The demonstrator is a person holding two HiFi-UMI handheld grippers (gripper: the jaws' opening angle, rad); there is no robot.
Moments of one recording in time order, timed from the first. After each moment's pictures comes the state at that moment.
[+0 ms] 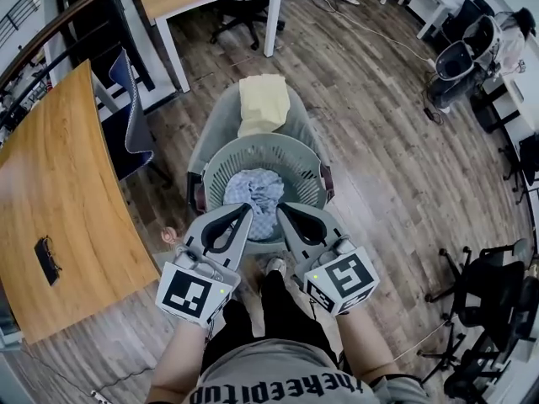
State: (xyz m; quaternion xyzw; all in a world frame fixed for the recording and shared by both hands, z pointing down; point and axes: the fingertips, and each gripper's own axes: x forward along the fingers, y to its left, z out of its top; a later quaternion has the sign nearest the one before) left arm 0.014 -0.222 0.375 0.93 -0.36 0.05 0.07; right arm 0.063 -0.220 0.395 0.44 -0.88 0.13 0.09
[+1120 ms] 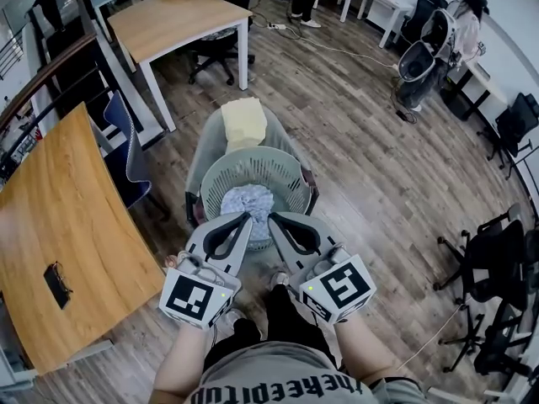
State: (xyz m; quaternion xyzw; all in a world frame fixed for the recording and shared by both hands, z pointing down) left arm 0.017 -0.157 0.326 0.95 -0.30 0.03 0.01; right arm 0.050 -0.147 0.325 0.49 -0.87 0.06 0.05
